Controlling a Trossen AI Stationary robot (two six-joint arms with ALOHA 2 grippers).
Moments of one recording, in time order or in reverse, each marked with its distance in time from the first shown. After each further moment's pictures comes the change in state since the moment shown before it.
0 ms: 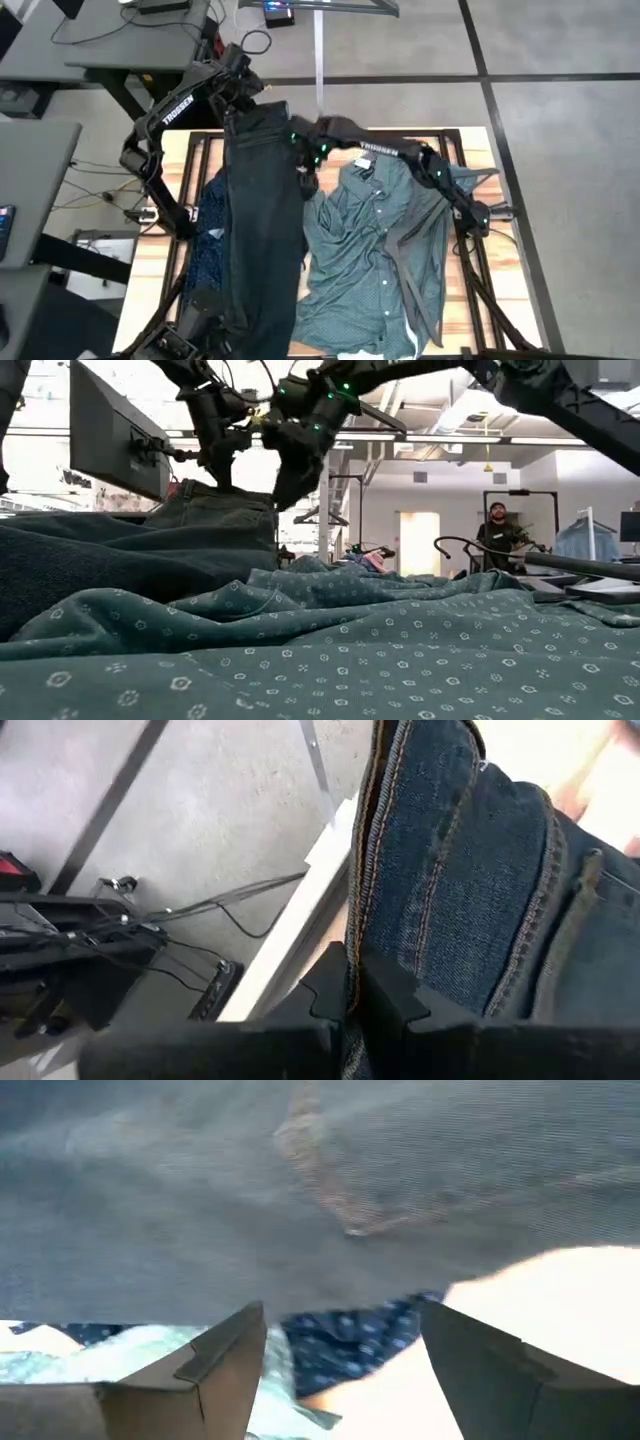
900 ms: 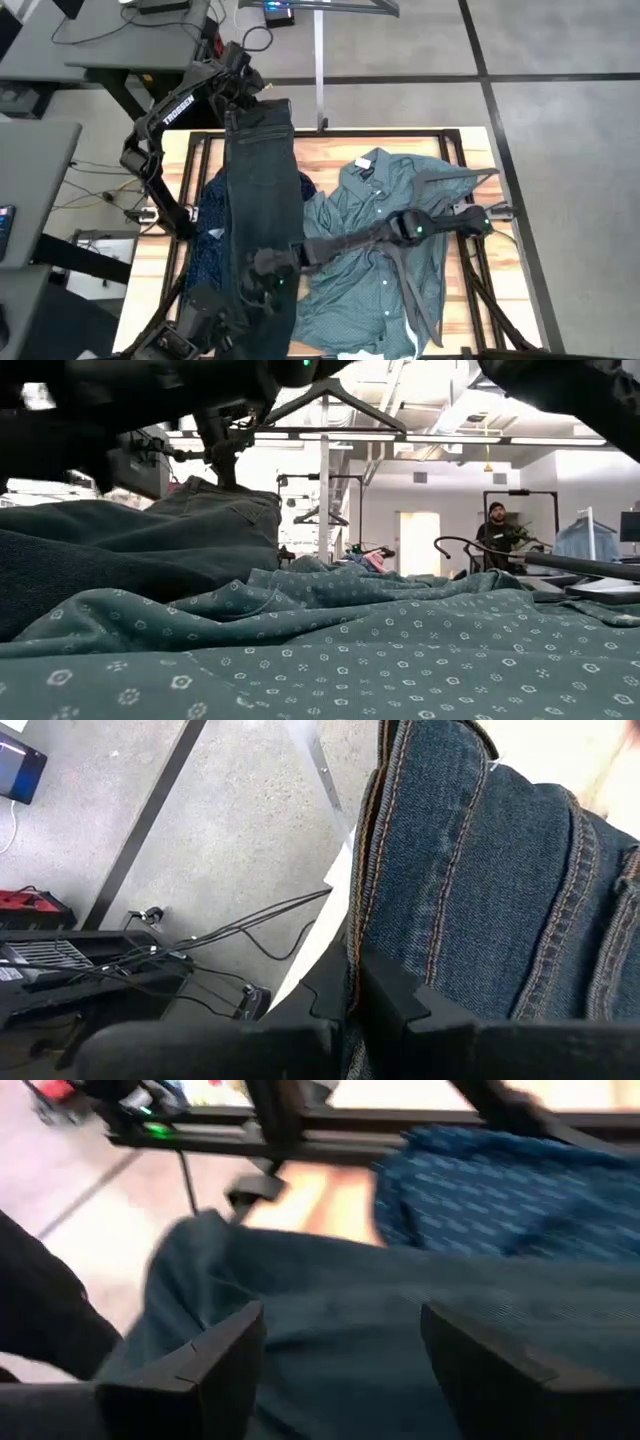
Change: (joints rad) left arm 0.000 0.001 0.000 0.093 -0.018 0.073; right arm 0.569 0.283 0.001 0.807 -0.028 0.341
